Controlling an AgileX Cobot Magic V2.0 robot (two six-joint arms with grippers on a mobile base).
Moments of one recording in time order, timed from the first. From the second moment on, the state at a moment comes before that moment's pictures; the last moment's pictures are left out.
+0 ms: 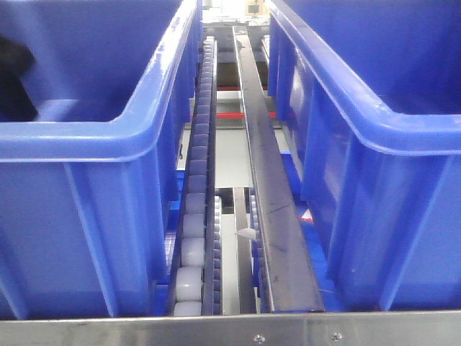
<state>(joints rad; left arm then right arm) -0.27 1.47 -1.00 0.13 0.61 -0.13 0.54 -0.02 -0.52 -0.24 0.84 0.23</state>
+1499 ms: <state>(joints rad) -0.27 0.41 -0.71 0.14 0.67 -0.11 0.54 -0.02 -0.52 -0.24 0.84 0.23</state>
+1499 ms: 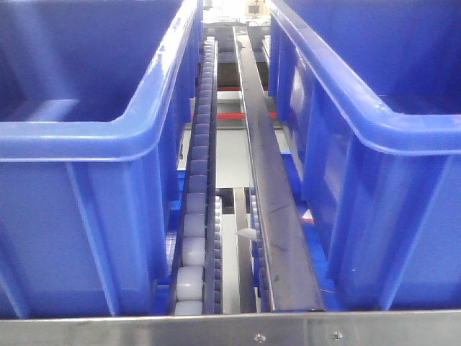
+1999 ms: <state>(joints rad) -0.27 0.04 -0.55 0.14 0.75 -0.11 0.54 0.38 -0.78 -0.26 0.89 0.43</state>
